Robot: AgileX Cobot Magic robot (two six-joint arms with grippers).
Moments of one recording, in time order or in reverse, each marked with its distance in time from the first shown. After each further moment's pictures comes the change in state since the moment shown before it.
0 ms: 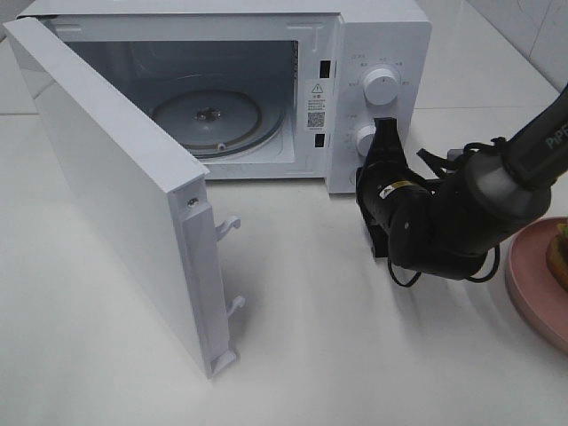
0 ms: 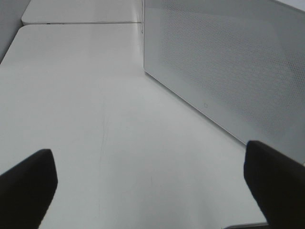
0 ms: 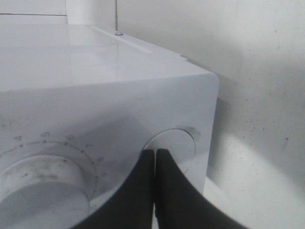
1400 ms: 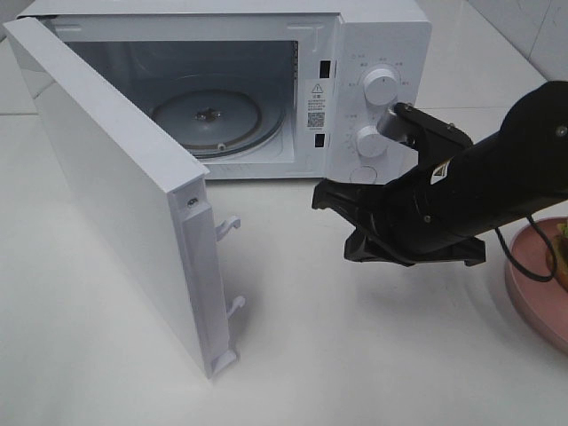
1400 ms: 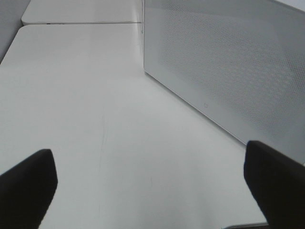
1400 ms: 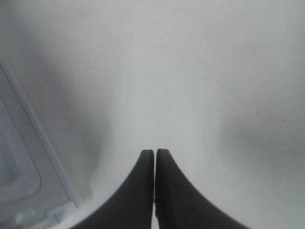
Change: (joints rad) left arm 0.000 0.000 0.000 0.000 0.000 0.000; right arm -0.008 -0.551 0.105 -0.280 1.127 -0.968
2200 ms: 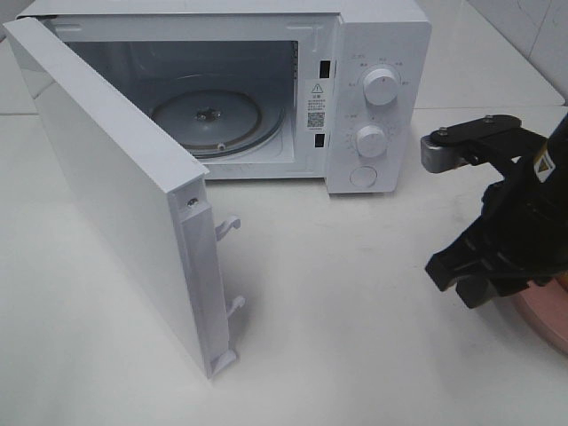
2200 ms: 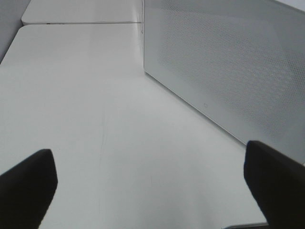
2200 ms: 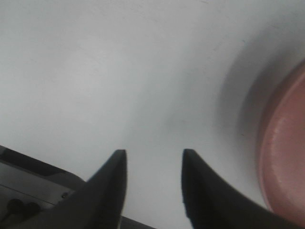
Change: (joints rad) left arm 0.000 0.000 0.000 0.000 0.000 0.000; right arm -0.096 -0.169 -0.057 -0.428 0.600 -0.206
